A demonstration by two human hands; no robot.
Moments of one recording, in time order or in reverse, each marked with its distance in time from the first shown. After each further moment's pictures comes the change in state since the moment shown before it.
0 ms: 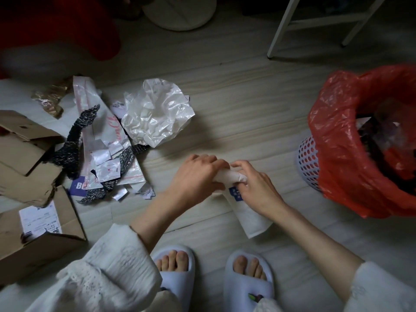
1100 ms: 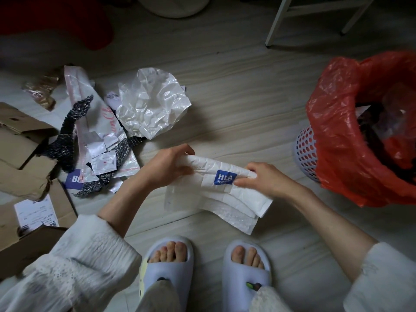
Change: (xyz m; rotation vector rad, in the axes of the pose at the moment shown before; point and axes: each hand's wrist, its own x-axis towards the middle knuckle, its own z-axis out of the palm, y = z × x) left_hand -0.014 -0.059 -0.001 -0.376 -0.111 -0.244; right_hand 0.014 0.035 -0.017 -0.037 -0.276 0.166
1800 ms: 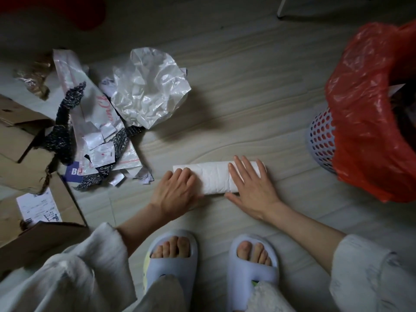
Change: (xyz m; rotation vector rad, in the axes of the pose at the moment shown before) left_hand -0.027 -0.042 0.089 0.828 -0.013 0.232; right_hand 0.035 0.050 0.095 -0.844 0.225 -0.254
